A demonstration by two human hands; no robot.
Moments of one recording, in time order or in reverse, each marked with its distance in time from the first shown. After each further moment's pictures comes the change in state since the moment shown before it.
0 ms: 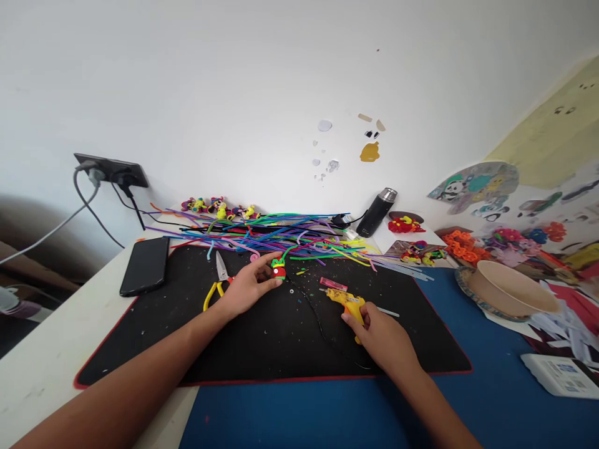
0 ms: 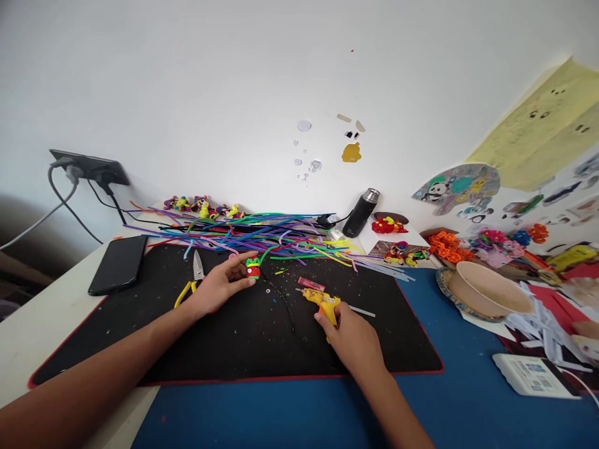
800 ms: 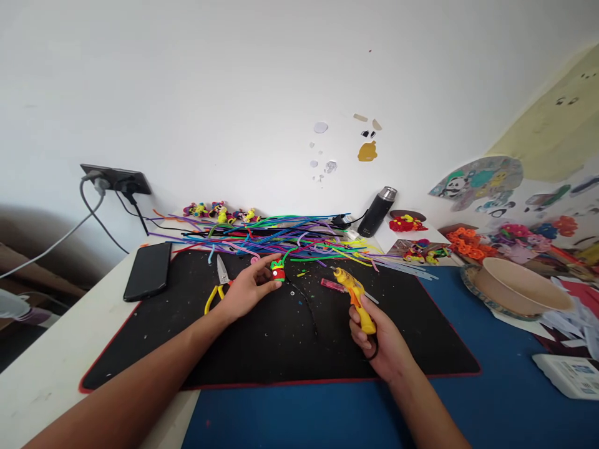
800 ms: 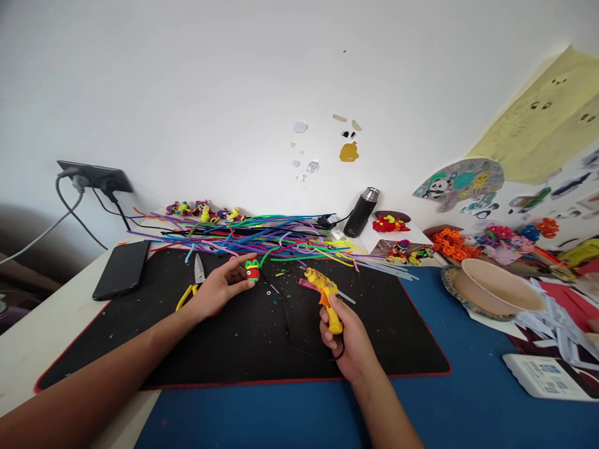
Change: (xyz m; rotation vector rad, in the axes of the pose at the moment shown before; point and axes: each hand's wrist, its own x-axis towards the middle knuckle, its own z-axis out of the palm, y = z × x) left_hand -0.002 0.002 -0.001 0.028 0.011 -0.004; right_hand -0.001 -0.022 0.009 1.708 -0.264 0.145
